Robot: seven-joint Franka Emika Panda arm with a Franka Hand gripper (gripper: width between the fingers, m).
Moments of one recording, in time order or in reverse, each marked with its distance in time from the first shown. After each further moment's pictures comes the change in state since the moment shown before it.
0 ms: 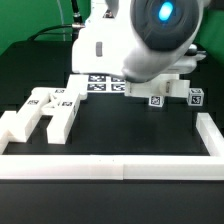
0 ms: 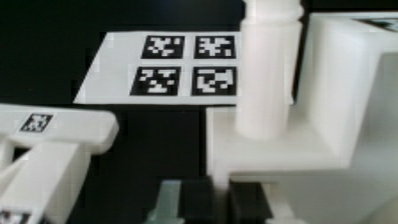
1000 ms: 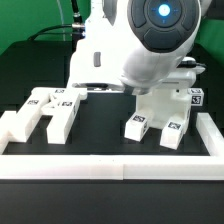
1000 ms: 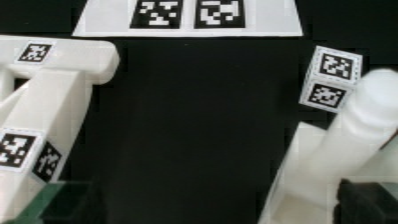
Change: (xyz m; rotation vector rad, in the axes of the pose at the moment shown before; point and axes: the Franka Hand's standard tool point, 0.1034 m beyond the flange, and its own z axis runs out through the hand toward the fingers) arm -0.003 0.003 -0.001 0.013 0.090 -0.013
